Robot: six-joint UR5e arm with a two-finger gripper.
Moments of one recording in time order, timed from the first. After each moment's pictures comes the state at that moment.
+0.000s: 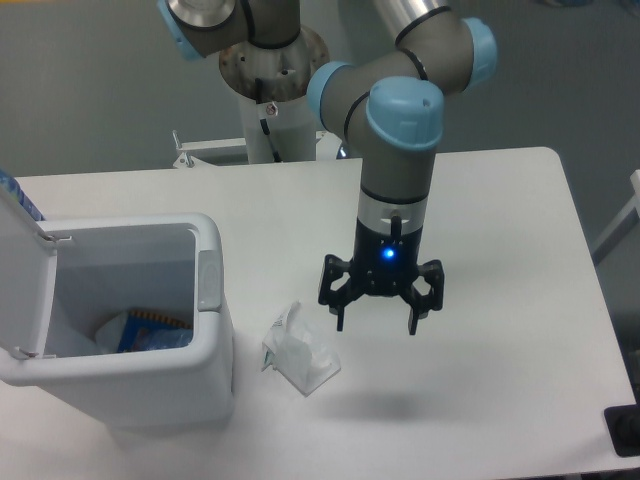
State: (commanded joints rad) arm 2.48 -1.90 -1.63 -0.79 1.30 0.48
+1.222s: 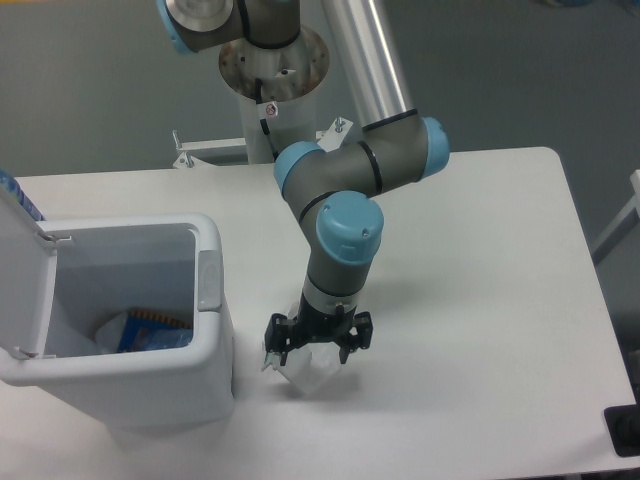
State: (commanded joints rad) arm 2.36 -2.07 -1.70 -0.79 1.34 0.25
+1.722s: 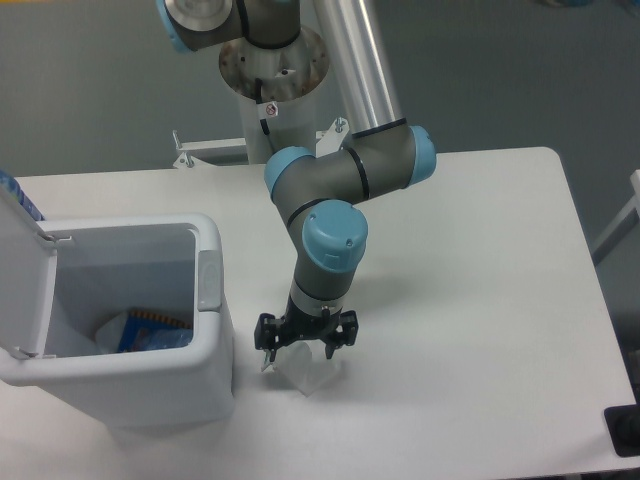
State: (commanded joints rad) arm 2.36 -2.07 -1.72 -0.79 1.34 0.25
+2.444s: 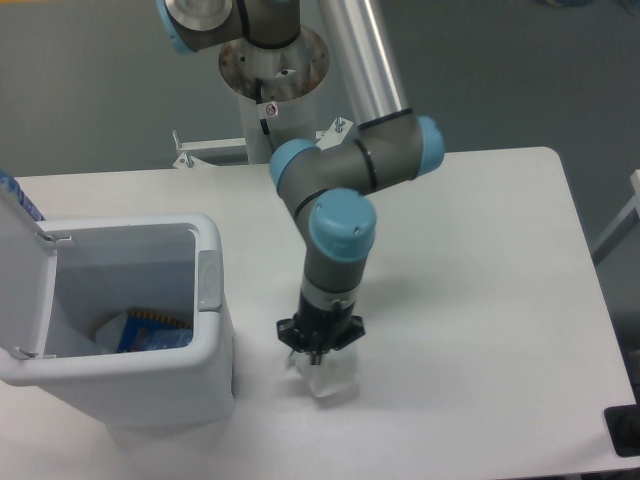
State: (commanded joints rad) arm 2.44 -1.98 -1.57 -0.80 1.29 0.26
